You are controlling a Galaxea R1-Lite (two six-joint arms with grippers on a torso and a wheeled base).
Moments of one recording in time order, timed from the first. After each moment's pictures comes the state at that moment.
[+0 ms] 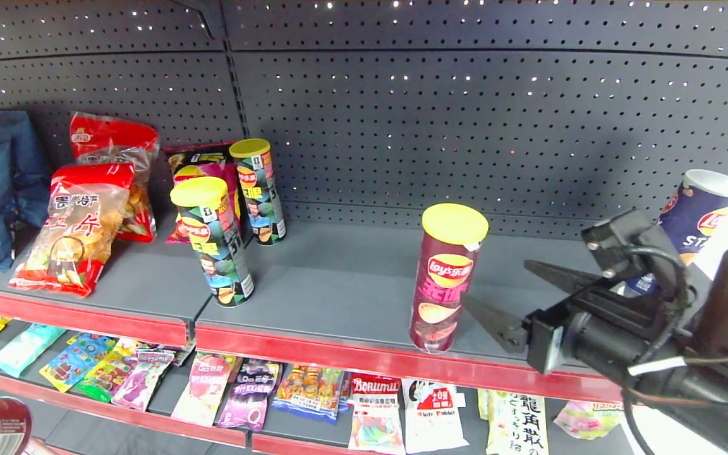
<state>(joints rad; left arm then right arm) 0.14 0.28 -0.31 -0.07 -0.11 0.26 0.76 1.43 -0.44 -0.81 -0.27 0.02</state>
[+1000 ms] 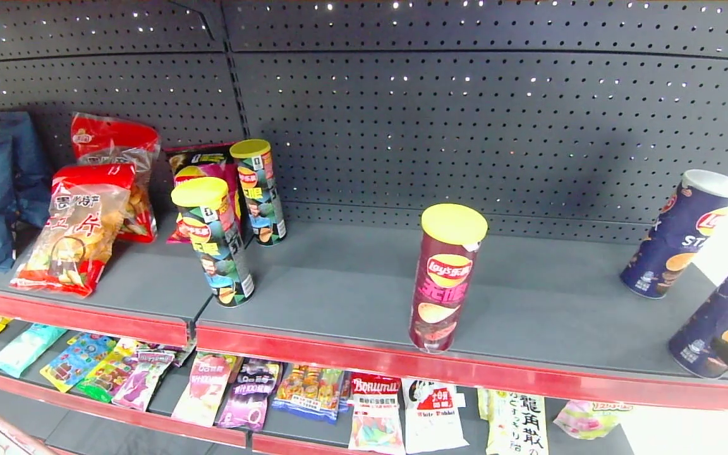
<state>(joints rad) 0.15 0.30 -0.54 0.20 -0.07 0.33 -0.05 0.70 -0.28 -0.25 0.14 -0.05</state>
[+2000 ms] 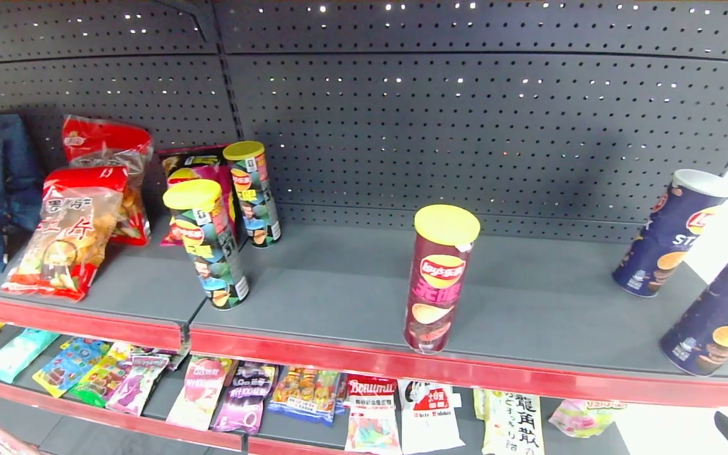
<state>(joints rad) 0.14 0.32 -0.52 0.20 -0.11 0.34 -0.08 0.52 -0.17 -0.12 0.13 -0.15</state>
